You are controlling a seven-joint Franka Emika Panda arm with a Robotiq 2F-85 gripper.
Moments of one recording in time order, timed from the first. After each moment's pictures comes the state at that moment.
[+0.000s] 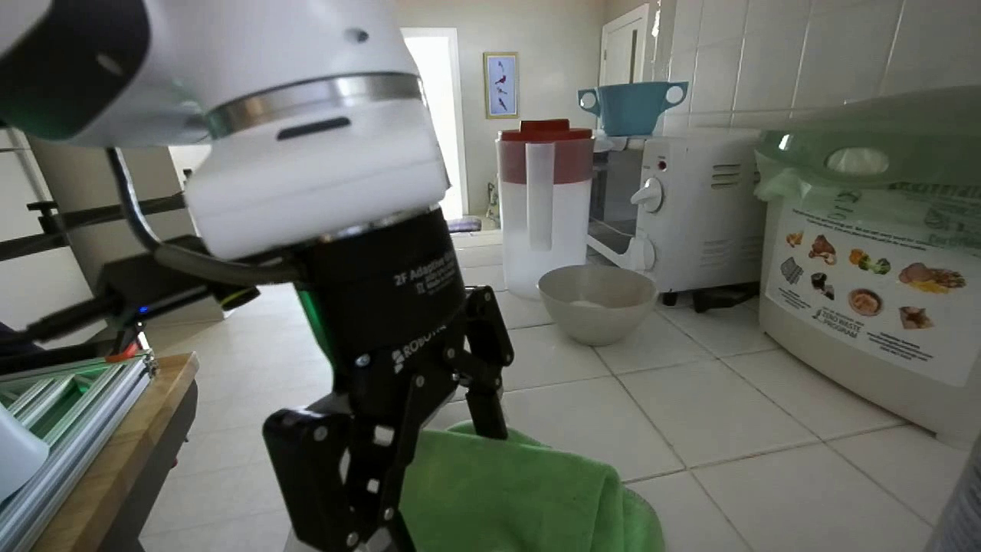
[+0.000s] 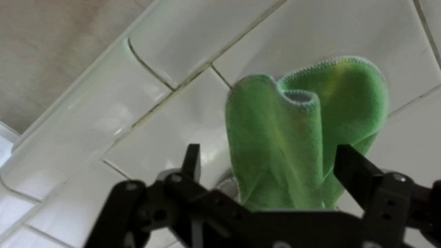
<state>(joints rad) -0.33 0.08 -0.27 -2.54 -0.04 2.83 0.33</state>
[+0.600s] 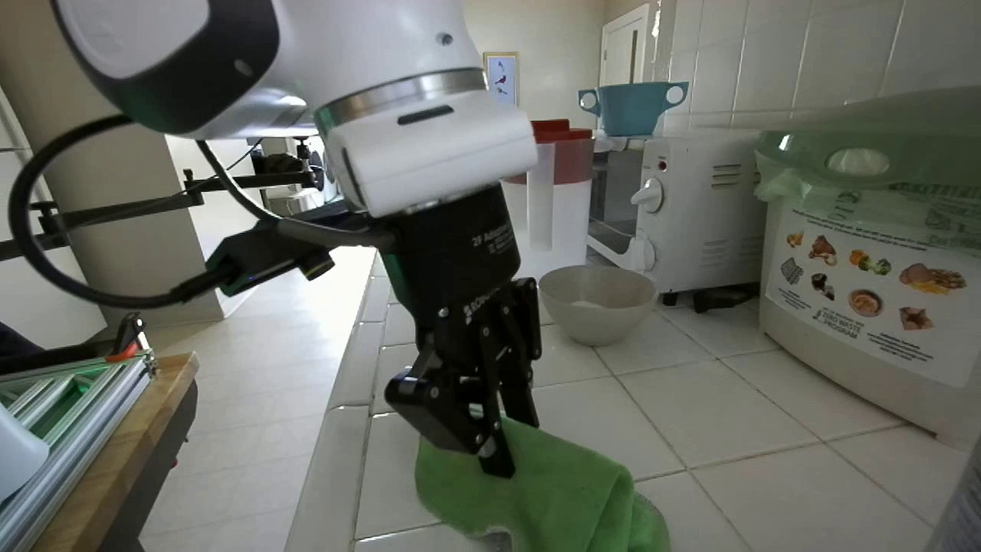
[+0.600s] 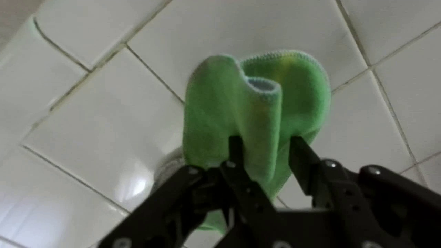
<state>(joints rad) -0.26 0.12 -0.25 -2.48 0.03 2.83 0.33</state>
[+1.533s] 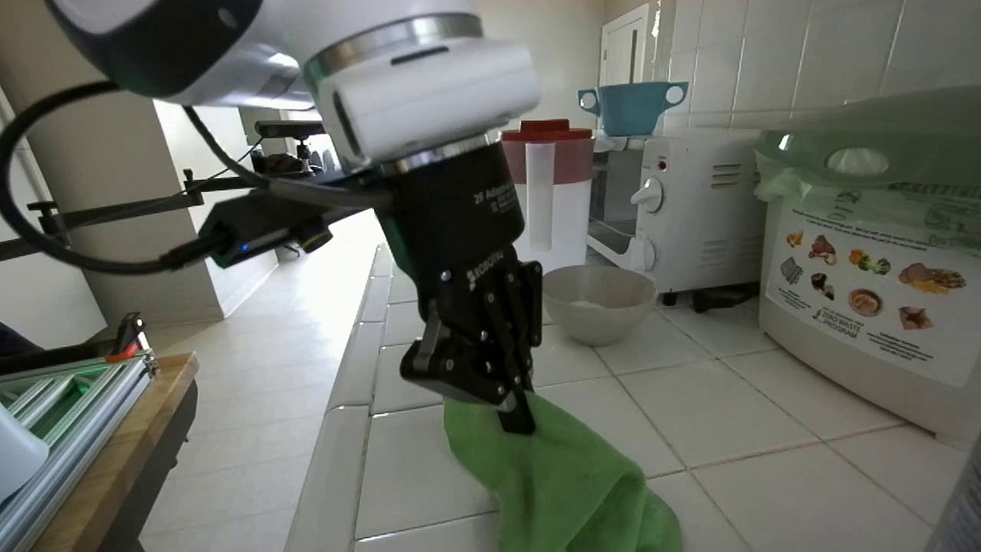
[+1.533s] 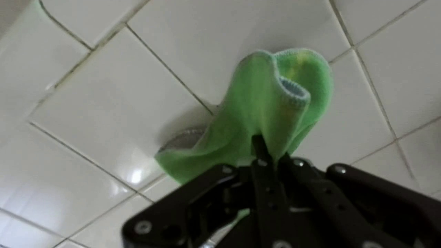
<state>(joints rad) -0.26 0.08 -0.26 -2.48 0.02 2.82 0.33</state>
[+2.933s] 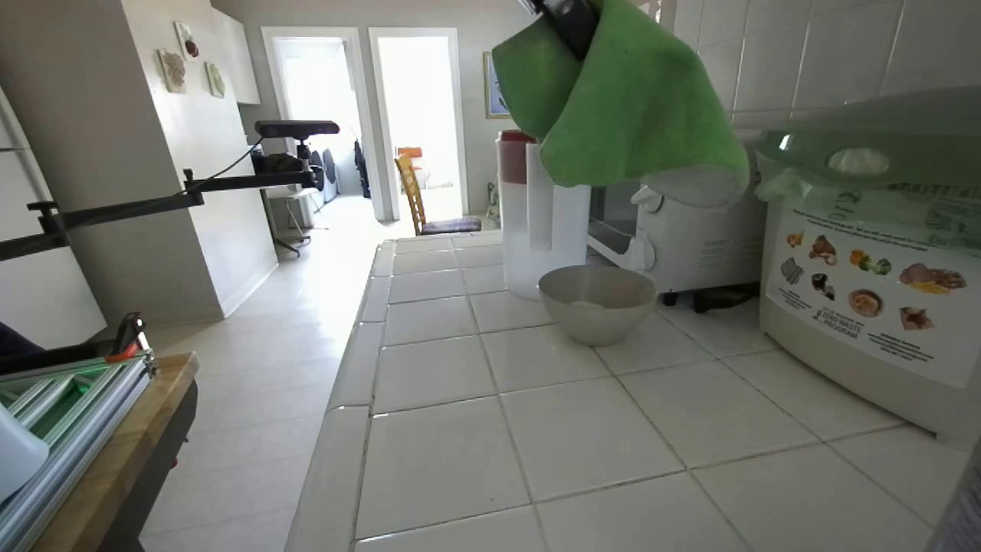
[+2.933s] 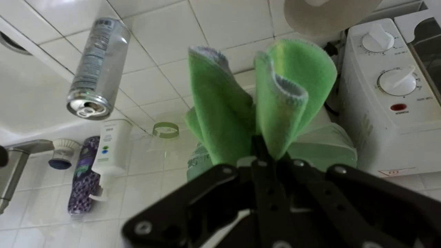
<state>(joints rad) -0.33 -0.31 -0.06 -2.50 -0.26 2.91 0.33</state>
